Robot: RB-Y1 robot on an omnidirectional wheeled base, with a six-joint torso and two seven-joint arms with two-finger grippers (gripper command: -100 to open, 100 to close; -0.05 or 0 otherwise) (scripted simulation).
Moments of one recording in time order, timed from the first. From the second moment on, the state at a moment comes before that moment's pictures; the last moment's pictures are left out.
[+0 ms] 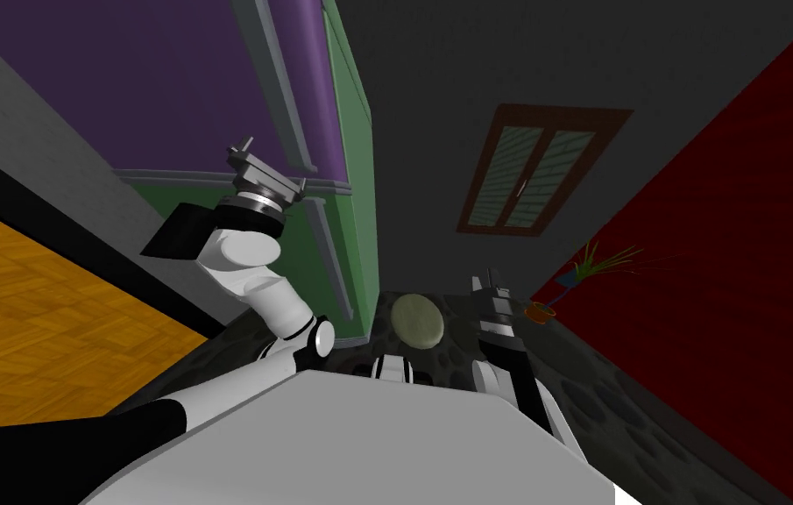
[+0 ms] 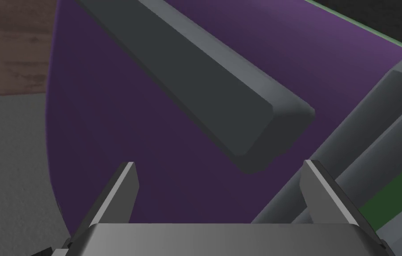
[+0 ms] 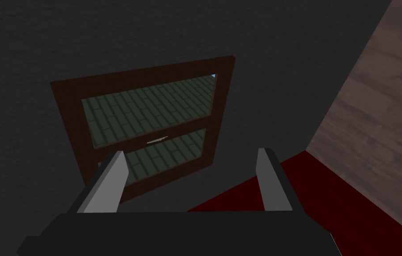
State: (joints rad) left arm -0.62 0.09 0.65 -2.36 0.50 0.68 0.09; right arm 0.48 -0.02 -0.03 -2.26 0.09 -0.36 -0.12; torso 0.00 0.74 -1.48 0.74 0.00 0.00
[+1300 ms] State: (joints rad) left arm -0.71 -0.02 0.68 -2.35 0.49 0.76 0.10; right arm 0.48 -0.02 -0.03 -2.26 0.09 -0.36 -0.12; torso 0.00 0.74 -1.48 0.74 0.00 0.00
